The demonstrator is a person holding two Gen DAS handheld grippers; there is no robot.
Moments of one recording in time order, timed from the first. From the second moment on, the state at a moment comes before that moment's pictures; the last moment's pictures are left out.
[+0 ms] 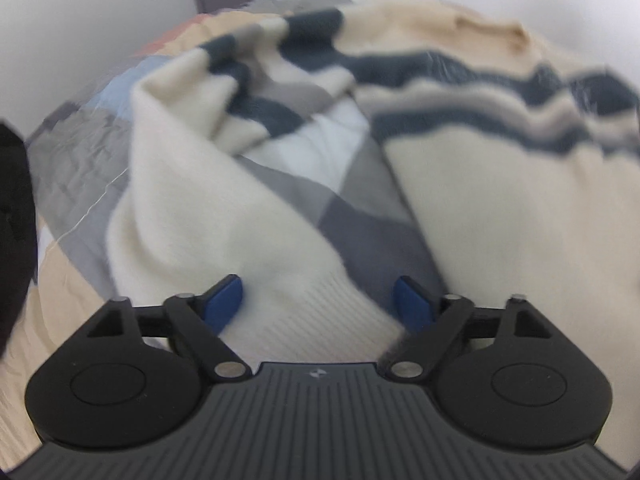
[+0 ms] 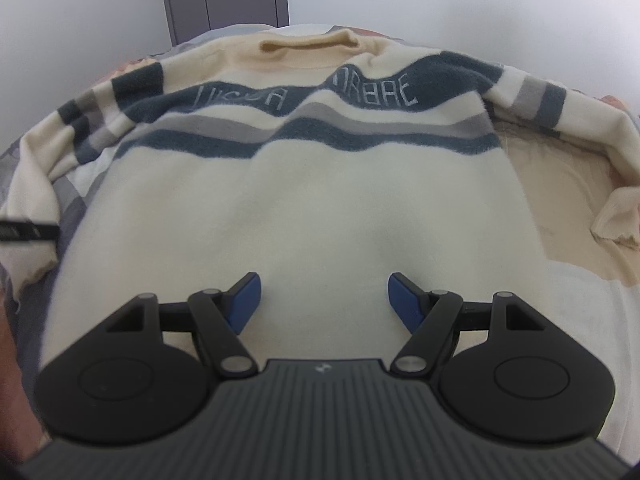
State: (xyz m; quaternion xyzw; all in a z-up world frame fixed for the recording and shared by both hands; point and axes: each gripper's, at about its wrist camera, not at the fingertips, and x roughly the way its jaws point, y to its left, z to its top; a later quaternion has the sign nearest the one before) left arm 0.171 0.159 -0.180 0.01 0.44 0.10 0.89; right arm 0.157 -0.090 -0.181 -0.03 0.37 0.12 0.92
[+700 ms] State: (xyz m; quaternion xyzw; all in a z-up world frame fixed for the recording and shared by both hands) left arm 0.181 0.361 -0.088 -0.10 0.35 0.34 0.87; right arm 0.168 -0.098 -0.184 0.03 0.37 0.14 0.92
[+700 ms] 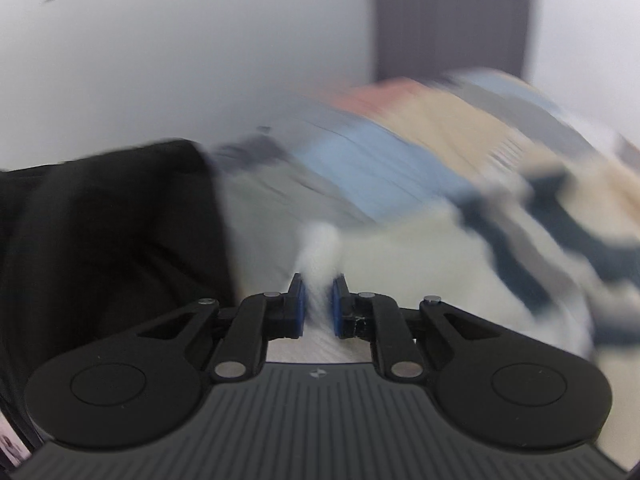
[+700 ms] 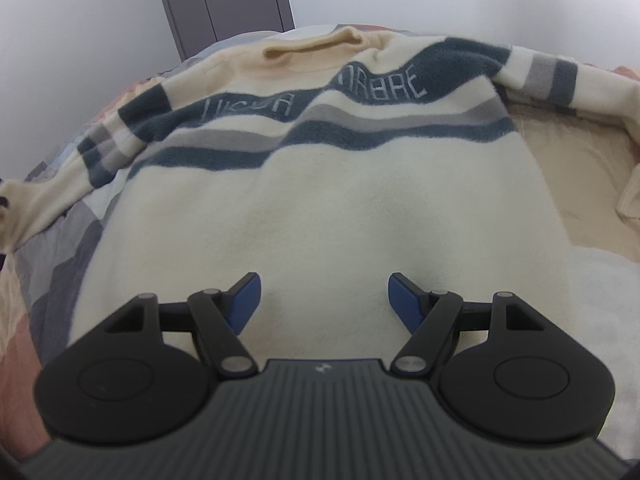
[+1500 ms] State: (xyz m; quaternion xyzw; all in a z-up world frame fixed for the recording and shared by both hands) left arm 0.171 0.338 -0.050 -0.18 0.34 0.33 0.86; right arm 0.178 -0.120 -0.176 0.09 0.37 0.12 0.92
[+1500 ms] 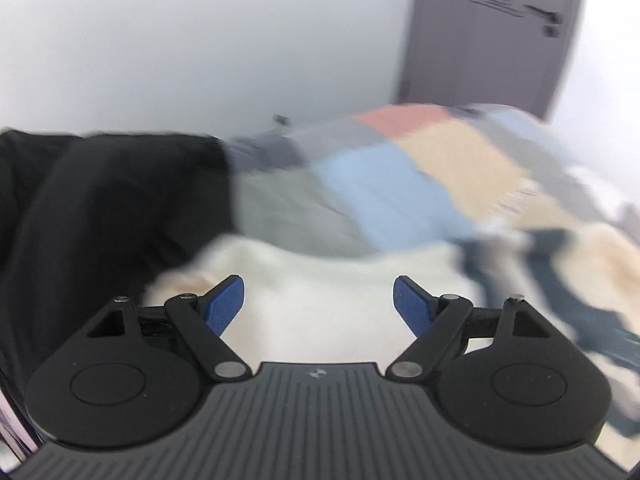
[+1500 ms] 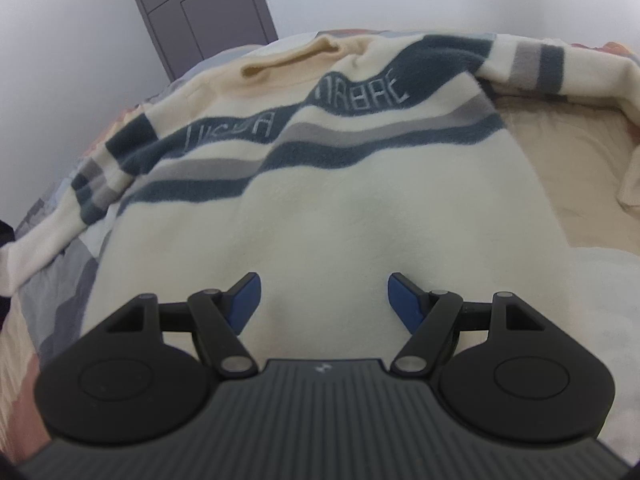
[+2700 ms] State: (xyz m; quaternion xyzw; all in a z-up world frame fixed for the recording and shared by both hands) left arm 0.128 0.126 -0.196 -0.42 0.44 -0.05 0.79; right arm 0.160 -0.240 -0.192 0.26 0.41 -0.11 0.87
